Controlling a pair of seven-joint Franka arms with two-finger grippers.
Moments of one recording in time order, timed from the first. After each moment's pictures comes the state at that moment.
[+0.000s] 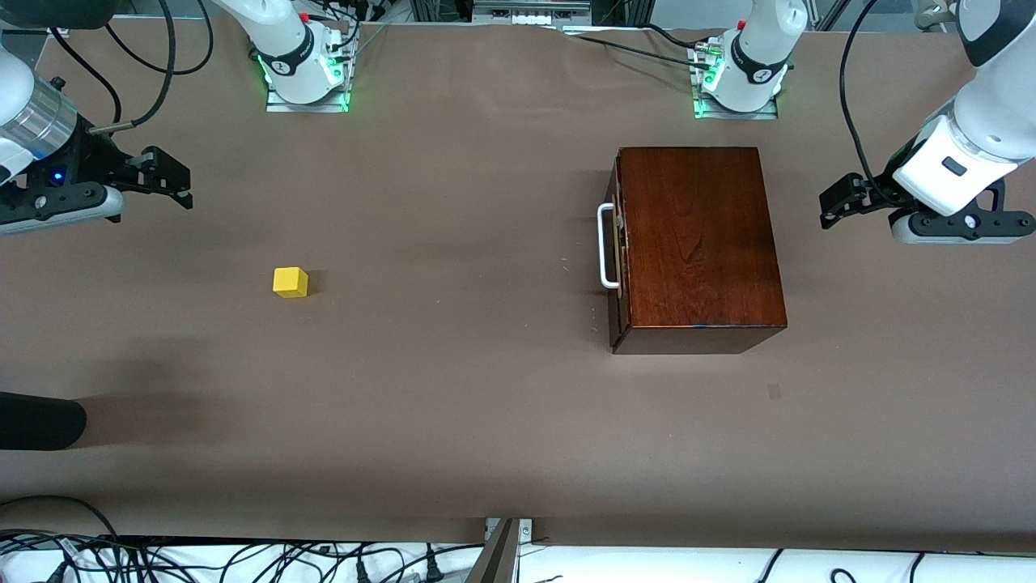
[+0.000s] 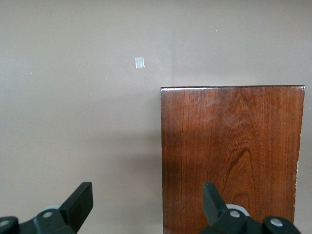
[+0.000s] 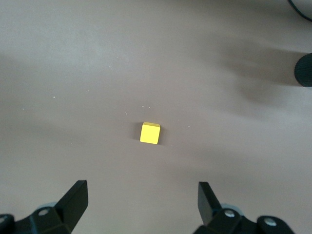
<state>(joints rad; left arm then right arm) -0.09 0.02 -0.02 -1.66 0.01 1.65 -0.13 0.21 0.01 -0.11 -1.64 -0.01 1.66 -0.13</state>
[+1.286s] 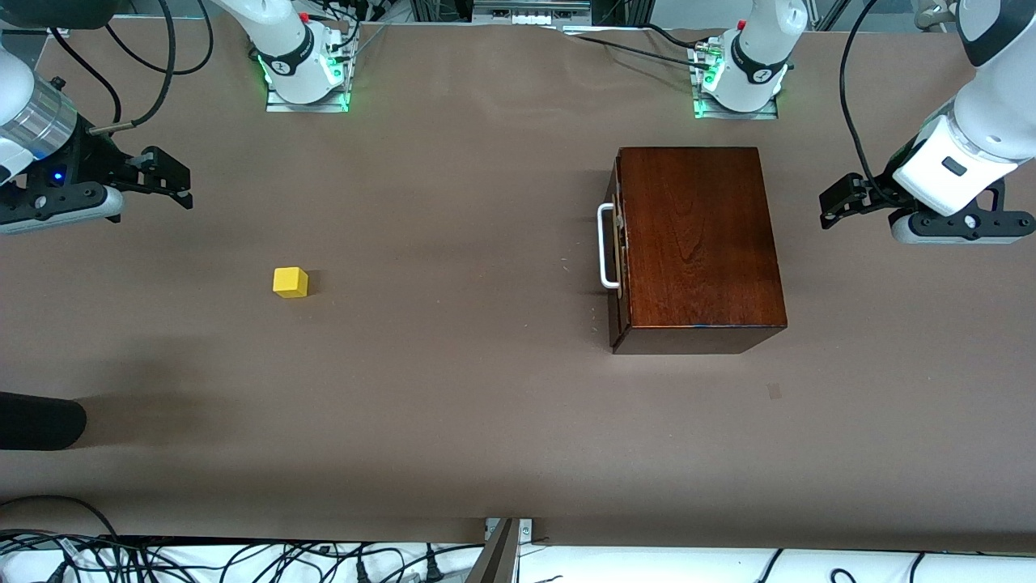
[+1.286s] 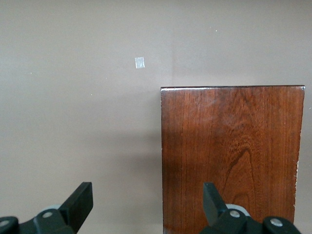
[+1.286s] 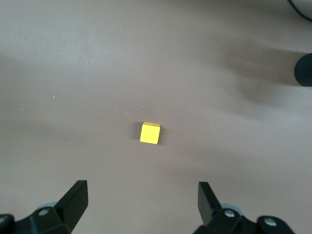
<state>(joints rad) -0.09 0.02 -0.02 -1.66 0.01 1.65 -0.13 0.21 0.01 -0.11 -1.64 -0.01 1.66 -0.13</state>
